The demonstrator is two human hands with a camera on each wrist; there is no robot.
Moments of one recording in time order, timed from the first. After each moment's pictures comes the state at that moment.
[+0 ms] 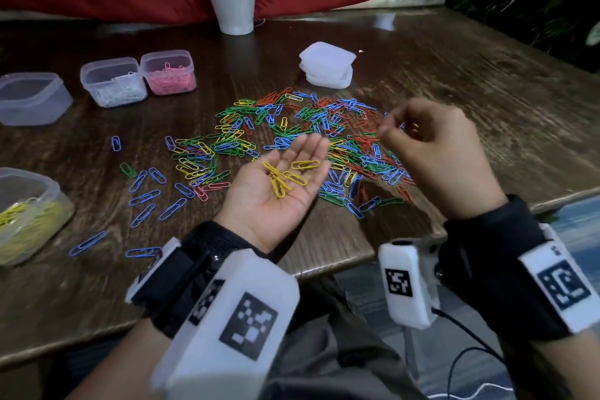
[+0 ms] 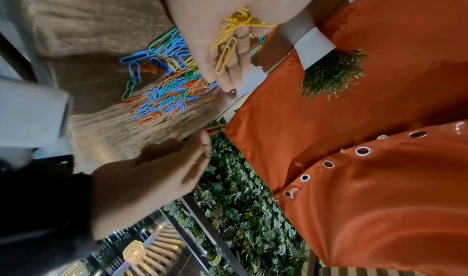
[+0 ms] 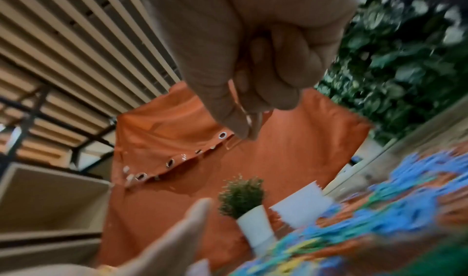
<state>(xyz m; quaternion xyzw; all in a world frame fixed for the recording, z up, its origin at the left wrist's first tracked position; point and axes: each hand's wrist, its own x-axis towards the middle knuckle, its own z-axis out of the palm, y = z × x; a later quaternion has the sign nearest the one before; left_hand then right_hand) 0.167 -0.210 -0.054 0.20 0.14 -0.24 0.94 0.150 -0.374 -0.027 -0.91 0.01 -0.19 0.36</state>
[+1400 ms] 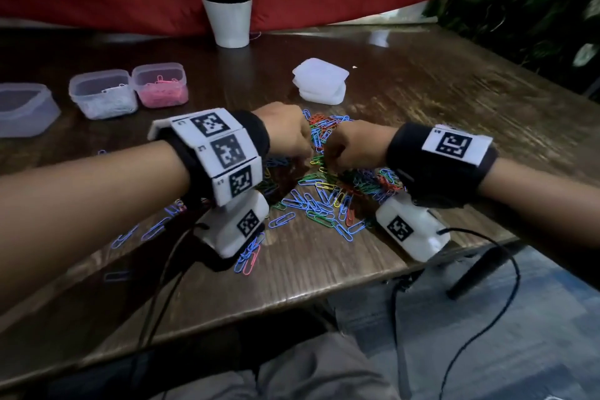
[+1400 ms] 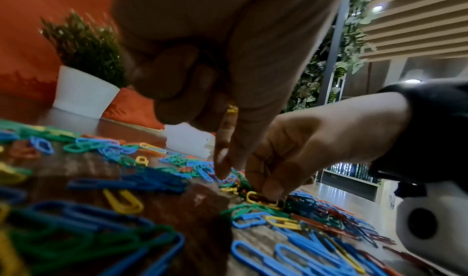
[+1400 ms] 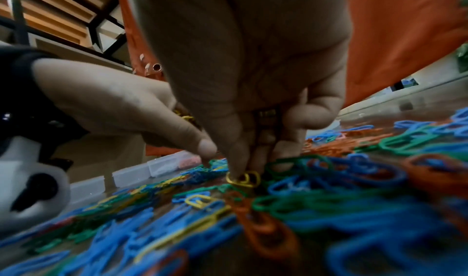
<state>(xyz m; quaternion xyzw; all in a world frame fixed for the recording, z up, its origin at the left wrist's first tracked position) 0.253 -0.226 -0.010 0.97 -0.21 -0.11 0.11 0.249 -0.363 -0.026 -0.98 -0.14 0.16 0.08</state>
